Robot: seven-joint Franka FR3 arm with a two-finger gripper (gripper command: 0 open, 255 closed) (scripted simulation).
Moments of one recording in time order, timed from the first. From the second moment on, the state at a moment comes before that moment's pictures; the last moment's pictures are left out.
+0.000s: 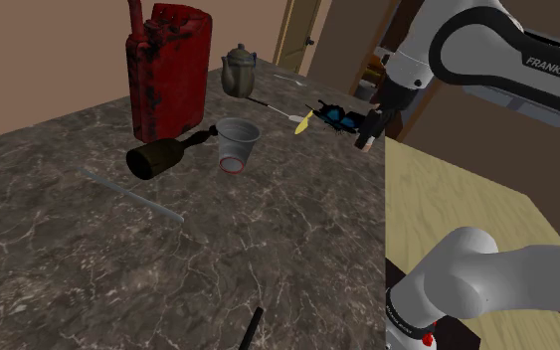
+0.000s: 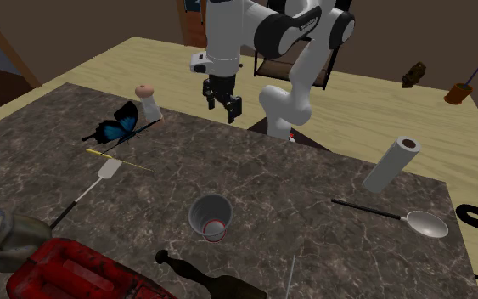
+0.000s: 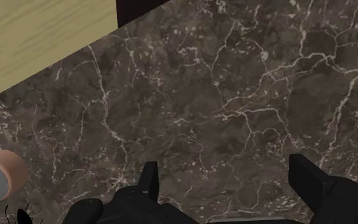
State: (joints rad) arm -0.02 -0.75 0.00 -2.33 -0.08 1.62 -0.08
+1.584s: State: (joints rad) arm 0.07 0.01 0.21 -1.71 -0.06 1.75 0.19
